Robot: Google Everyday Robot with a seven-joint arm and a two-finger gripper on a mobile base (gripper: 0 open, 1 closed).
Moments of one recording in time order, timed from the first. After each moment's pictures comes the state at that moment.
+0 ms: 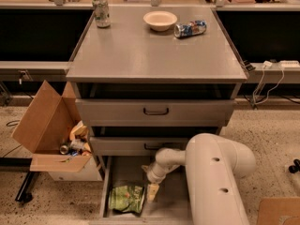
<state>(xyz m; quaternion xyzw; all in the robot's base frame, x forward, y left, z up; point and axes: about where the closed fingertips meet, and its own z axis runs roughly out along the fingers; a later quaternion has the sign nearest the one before) 0.580 -0.001 0.194 -0.74 0.64 0.17 0.15</state>
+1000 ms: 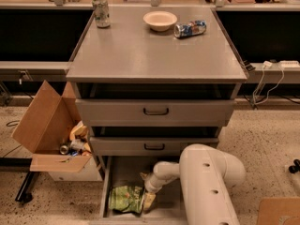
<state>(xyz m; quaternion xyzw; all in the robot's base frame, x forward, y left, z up) 0.571 0.018 0.118 -0.72 0.65 0.16 0.18</state>
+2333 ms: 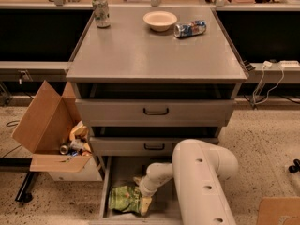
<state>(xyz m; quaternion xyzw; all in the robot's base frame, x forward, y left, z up) 0.542 0.043 0.124 -0.76 0.60 0.17 0.16</state>
